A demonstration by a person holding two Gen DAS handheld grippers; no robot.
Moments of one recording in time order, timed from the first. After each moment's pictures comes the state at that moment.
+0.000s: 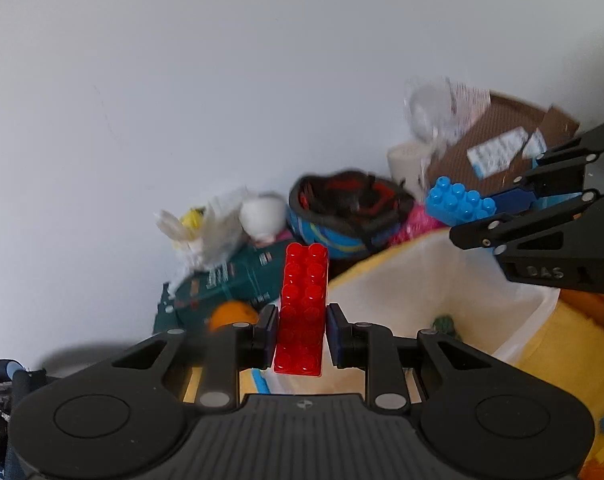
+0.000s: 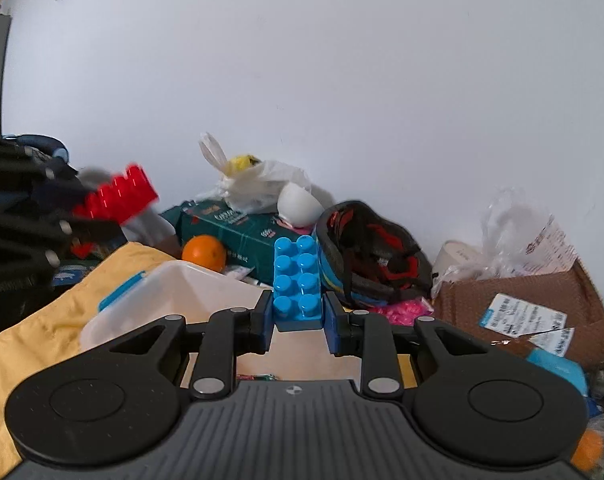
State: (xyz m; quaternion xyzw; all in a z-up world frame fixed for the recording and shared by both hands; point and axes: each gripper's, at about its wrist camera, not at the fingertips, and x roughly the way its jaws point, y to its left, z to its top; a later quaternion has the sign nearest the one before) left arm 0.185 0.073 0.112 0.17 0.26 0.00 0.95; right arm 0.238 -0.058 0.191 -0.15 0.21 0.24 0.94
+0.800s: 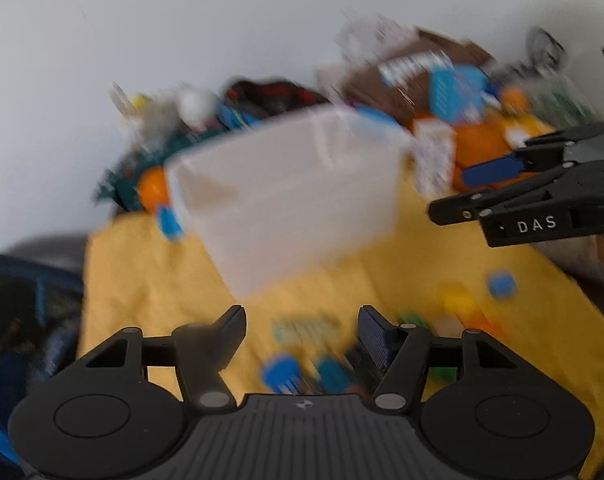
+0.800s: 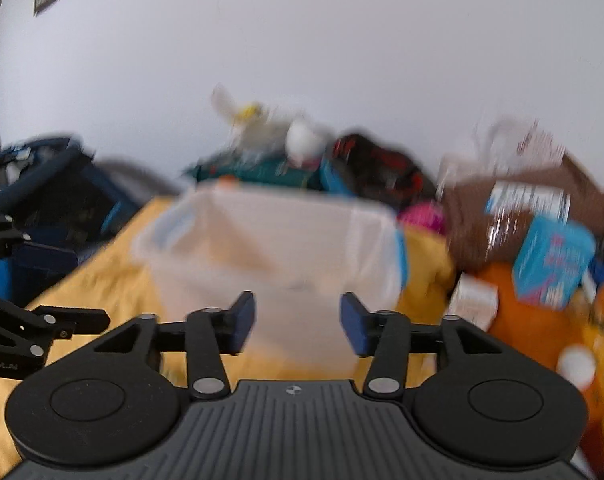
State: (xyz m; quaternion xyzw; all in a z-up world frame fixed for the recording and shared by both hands) left arm 0.032 0.051 0.035 0.10 0.36 -0.07 0.92; right arm 0.142 -0.099 0.138 -0.10 0.27 0.24 0.92
